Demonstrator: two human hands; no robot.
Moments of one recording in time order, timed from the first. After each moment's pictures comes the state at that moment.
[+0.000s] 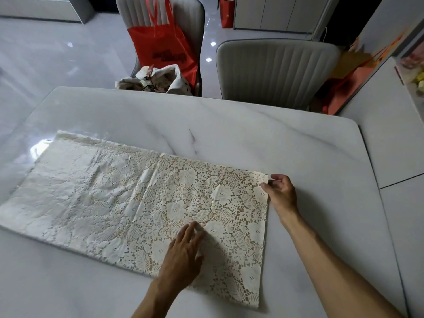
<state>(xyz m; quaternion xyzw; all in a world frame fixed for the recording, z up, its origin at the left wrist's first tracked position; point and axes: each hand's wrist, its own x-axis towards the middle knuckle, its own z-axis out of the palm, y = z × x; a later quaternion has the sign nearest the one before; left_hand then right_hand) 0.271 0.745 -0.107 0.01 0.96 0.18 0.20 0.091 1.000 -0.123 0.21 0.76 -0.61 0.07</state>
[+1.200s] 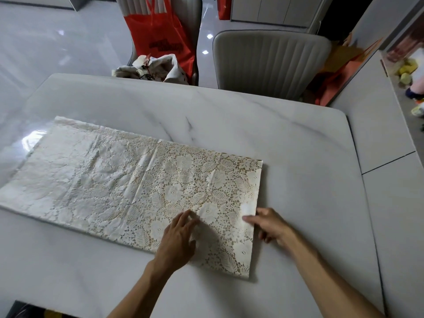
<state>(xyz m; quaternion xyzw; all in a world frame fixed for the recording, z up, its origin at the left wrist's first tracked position) 0.289 0.744 -0.098 0.00 0.96 0.21 0.18 0.189 1.013 -0.097 0.19 0.77 -0.43 0.44</state>
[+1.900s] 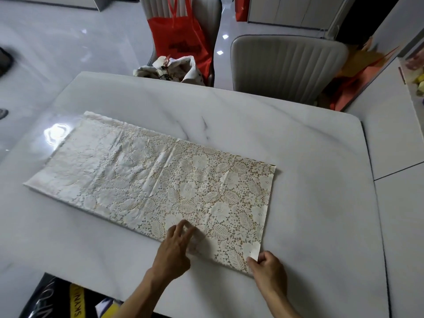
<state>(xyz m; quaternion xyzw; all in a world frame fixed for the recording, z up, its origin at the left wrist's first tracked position) 0.342 0.721 -0.088 -0.03 0.96 0.19 0.21 0.329 0.979 -0.101 0.25 0.87 -0.32 0.27</state>
